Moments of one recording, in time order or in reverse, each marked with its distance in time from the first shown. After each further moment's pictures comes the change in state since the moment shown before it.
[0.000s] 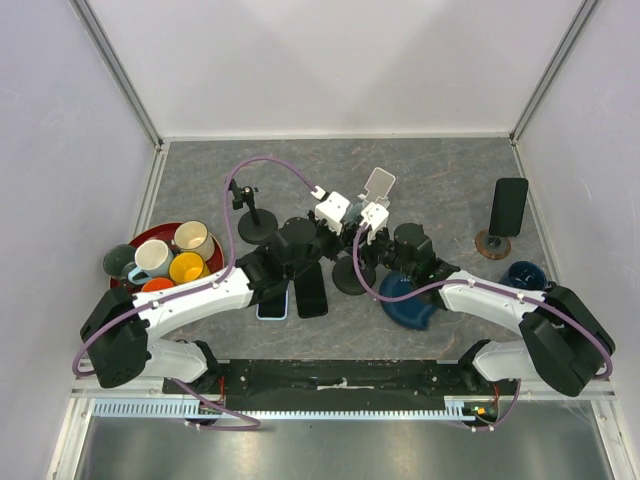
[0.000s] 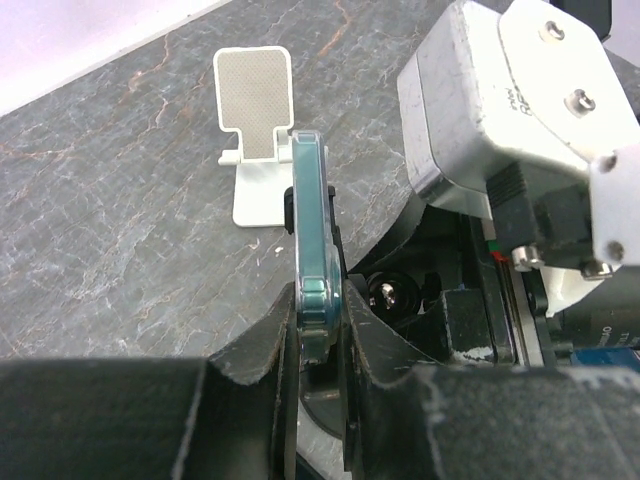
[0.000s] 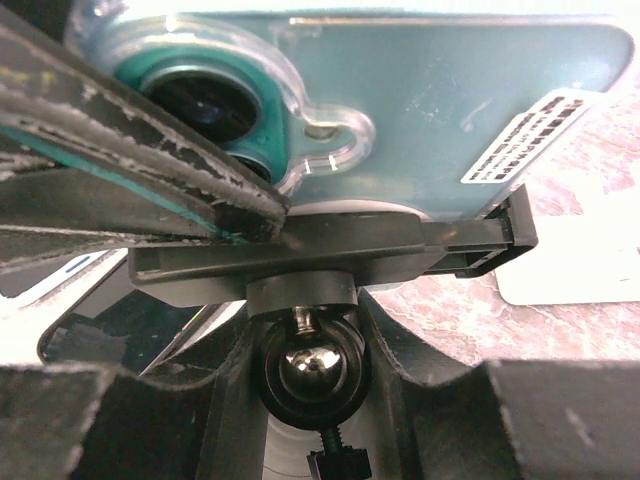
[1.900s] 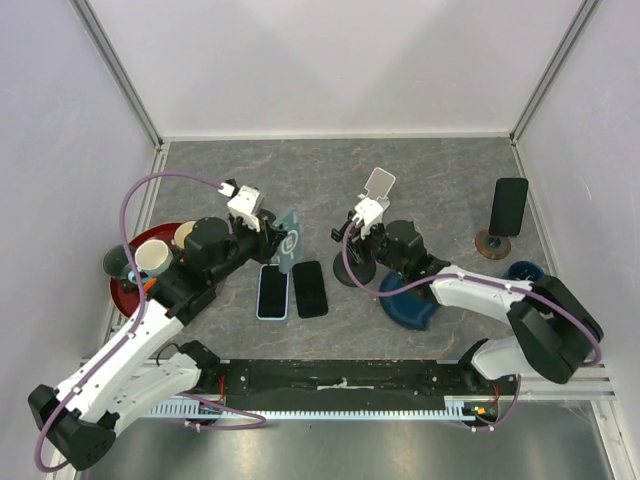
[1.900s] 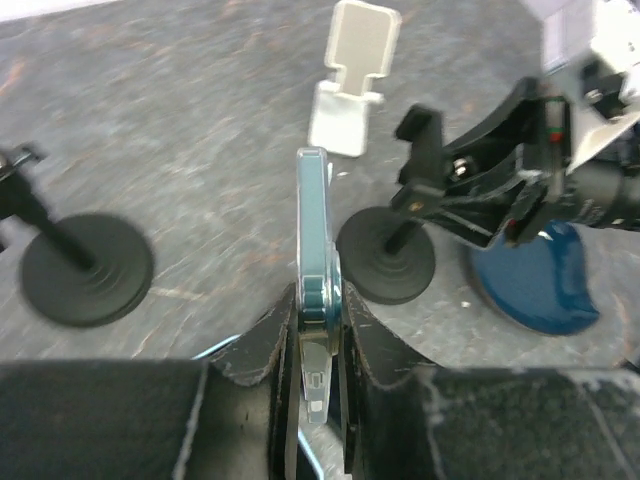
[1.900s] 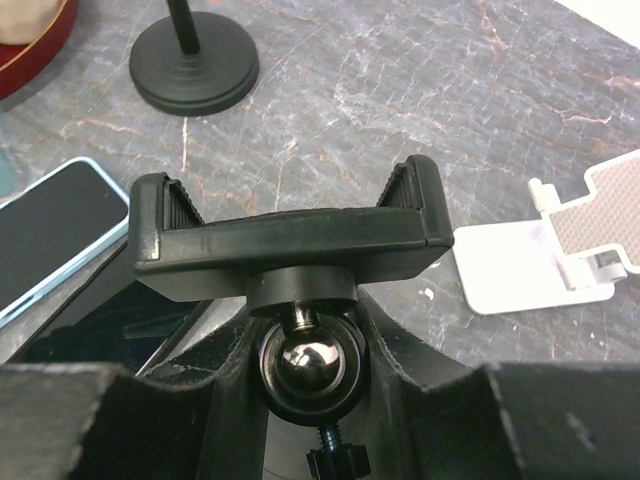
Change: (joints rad) left arm 0.348 -0.482 -0.066 -0.425 0.319 -0.133; right arm 0.010 0.053 0.025 0.027 0.144 -0.018
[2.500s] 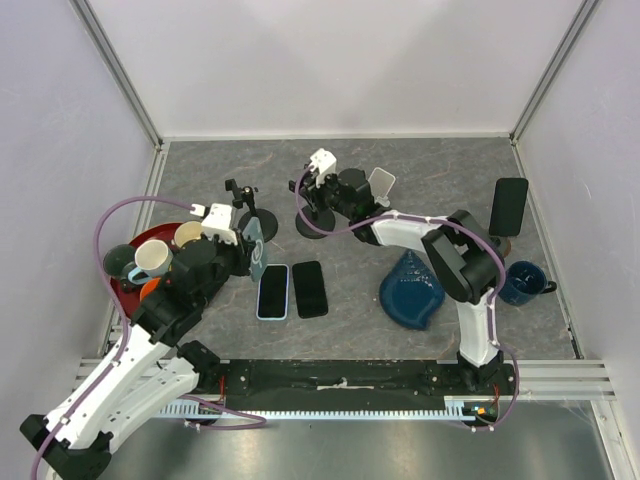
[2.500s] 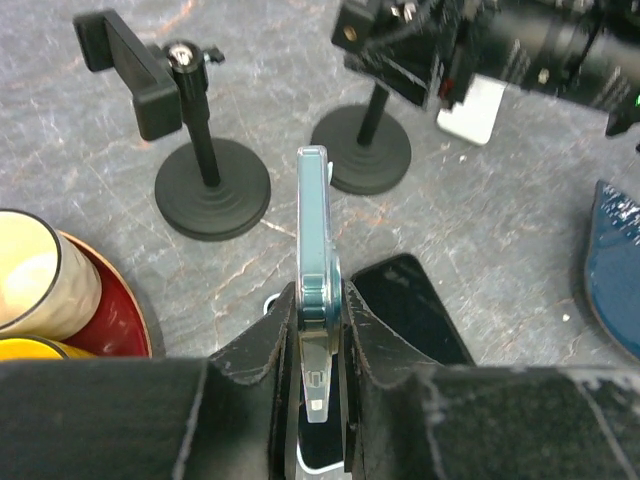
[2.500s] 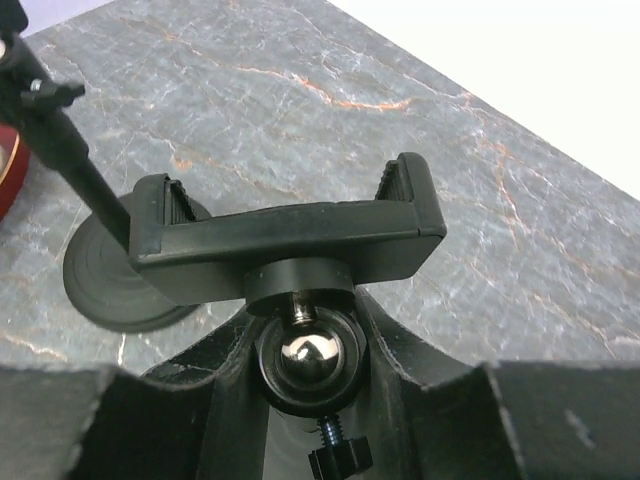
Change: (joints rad) left arm 0.000 -0.216 -0.077 -0.200 -0.364 -0.047; right arm -0.054 0.630 0.638 0.096 -0.106 -0.006
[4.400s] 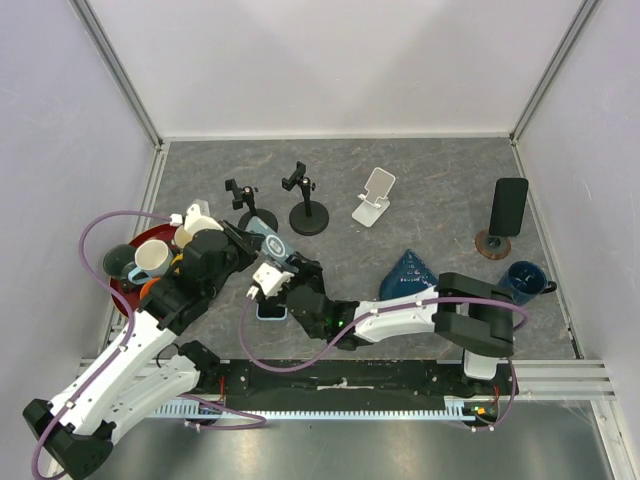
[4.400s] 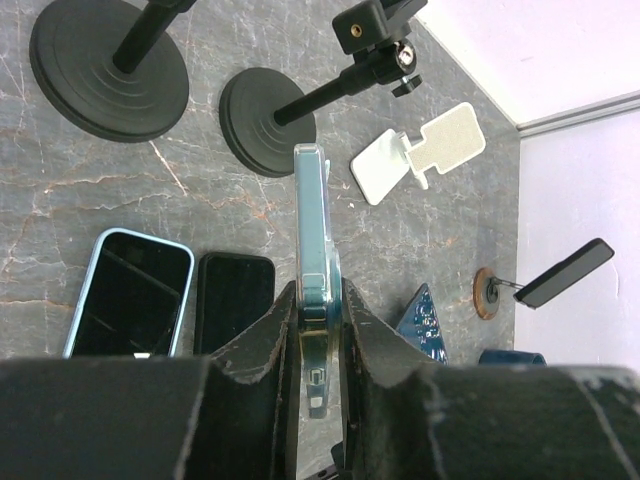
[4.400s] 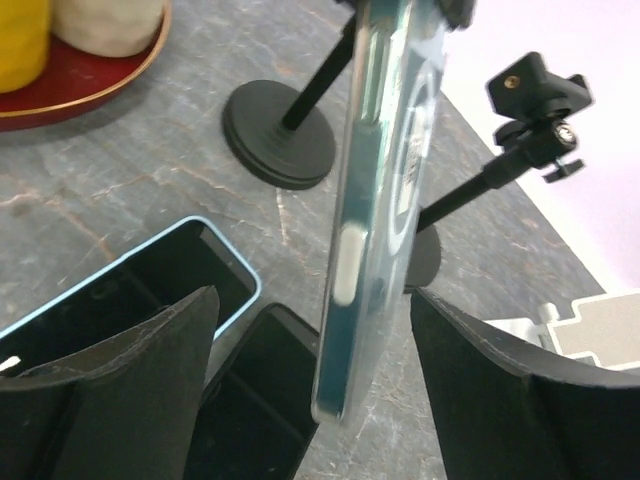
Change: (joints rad) left arm 0.001 0.116 0.048 -0.059 -0.084 -0.761; right arm 0.688 -0.228 -0.295 0.013 0.877 -0.303
